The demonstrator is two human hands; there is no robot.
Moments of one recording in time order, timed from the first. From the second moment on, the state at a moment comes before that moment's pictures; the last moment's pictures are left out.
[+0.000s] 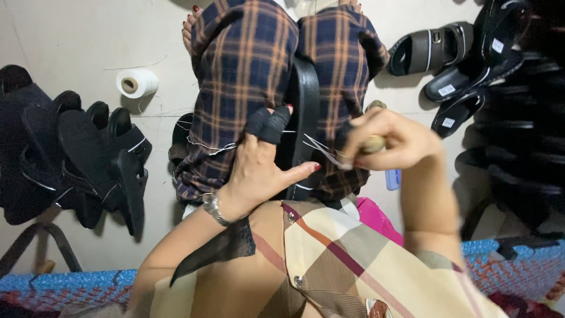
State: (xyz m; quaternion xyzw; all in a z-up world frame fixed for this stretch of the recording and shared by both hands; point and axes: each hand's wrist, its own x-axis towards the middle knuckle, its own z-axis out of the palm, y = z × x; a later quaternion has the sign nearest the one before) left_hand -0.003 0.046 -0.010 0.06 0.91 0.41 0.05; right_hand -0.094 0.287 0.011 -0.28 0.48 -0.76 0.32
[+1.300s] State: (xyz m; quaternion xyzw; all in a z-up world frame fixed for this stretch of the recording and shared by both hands) left_hand 0.002 -0.016 -0.015 0.25 0.95 0.19 0.05; right_hand -0.081 0.283 -0.016 0.05 0.52 -0.85 0.12
